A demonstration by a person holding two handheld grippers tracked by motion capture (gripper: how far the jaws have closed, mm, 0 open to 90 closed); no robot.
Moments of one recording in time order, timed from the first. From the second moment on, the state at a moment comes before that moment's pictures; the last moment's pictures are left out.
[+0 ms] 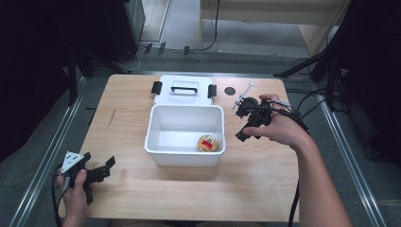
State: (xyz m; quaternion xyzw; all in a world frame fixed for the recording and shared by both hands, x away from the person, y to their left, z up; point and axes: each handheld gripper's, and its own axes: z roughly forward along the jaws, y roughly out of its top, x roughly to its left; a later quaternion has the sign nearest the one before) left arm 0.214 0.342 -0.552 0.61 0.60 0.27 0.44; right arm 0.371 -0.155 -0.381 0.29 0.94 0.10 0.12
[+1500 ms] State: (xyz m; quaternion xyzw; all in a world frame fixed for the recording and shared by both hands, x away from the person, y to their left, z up) left arm 0.214 0.342 -0.552 0.61 0.60 0.27 0.43; right arm 0.286 -0.317 -0.492 0.50 0.79 0.28 0.20
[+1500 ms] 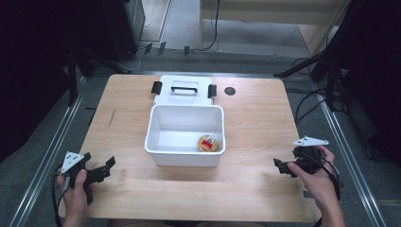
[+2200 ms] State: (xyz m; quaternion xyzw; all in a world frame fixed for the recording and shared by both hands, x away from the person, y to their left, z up) left arm 0.214 0.342 -0.552 0.61 0.60 0.27 0.43; right arm 0.224 -0.368 -0.544 0.56 0.67 0.42 0.24
